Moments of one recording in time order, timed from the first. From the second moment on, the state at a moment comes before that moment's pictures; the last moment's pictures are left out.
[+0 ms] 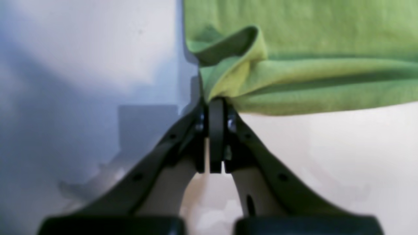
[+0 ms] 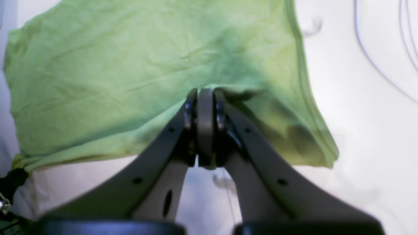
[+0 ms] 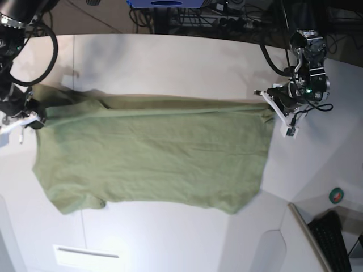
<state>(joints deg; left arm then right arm) 5.6 -13.3 -14.4 76.2 -6.0 -19.8 46.5 -7.6 8.6 32.0 90.0 34.6 13.0 -60.5</state>
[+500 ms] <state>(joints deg) 0.3 -12.1 -14.6 71.0 -6.1 -19.7 46.1 2.3 8.9 27.1 80.6 24.8 13.1 -59.8</state>
